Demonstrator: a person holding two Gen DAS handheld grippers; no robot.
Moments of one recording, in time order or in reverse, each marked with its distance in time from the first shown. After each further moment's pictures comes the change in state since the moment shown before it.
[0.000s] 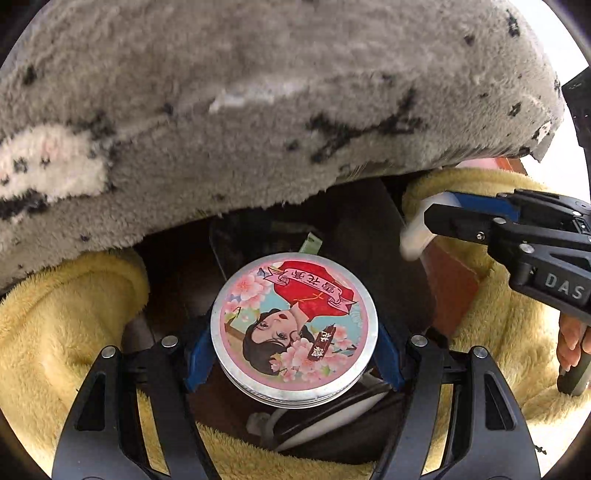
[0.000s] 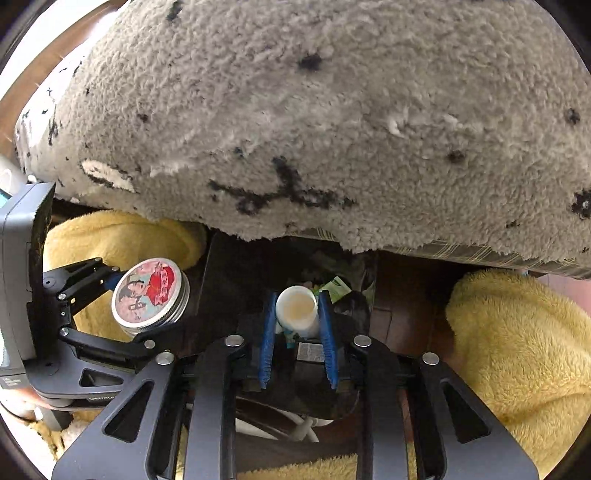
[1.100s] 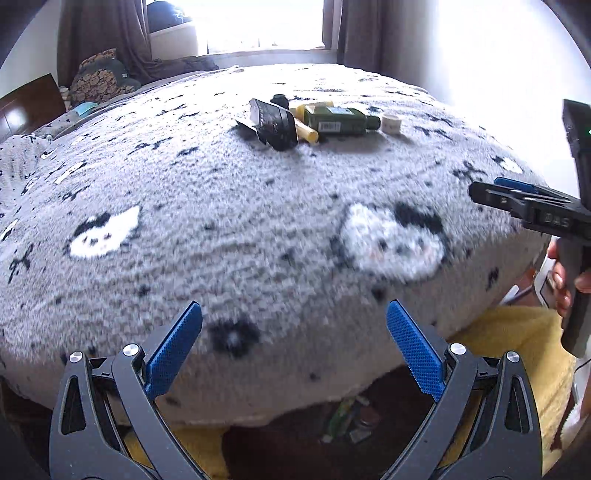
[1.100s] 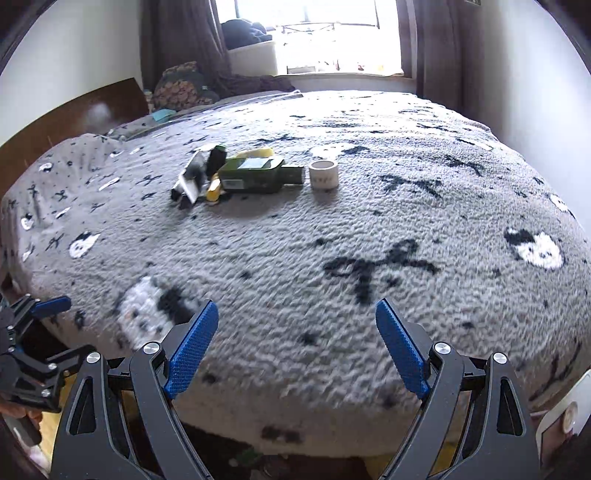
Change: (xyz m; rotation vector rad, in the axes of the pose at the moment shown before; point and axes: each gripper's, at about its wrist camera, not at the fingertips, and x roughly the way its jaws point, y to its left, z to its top) left arm -0.171 0.030 0.112 0.038 -0.461 0.140; right arm -0.143 -0.040 0.154 0.009 -0.469 -0.196
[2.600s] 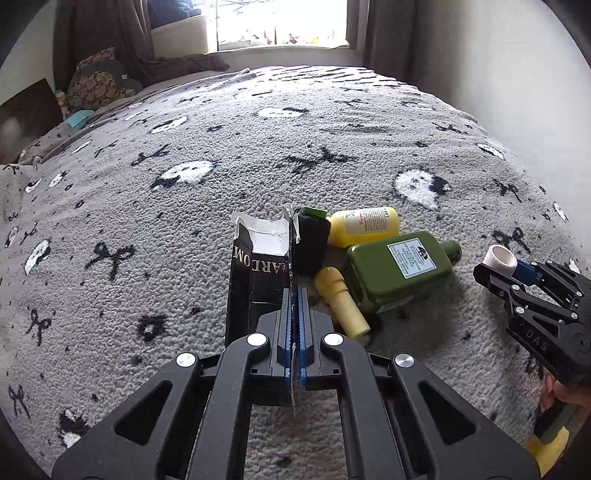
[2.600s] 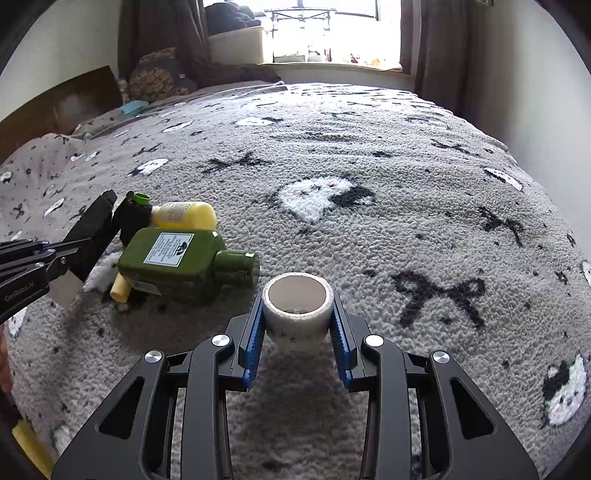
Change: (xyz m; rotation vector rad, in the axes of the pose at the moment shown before) left arm 0.108 0.014 0.178 -0.031 0.026 0.061; right arm 0.100 -0.016 0.096 -0.025 0.030 -0.054
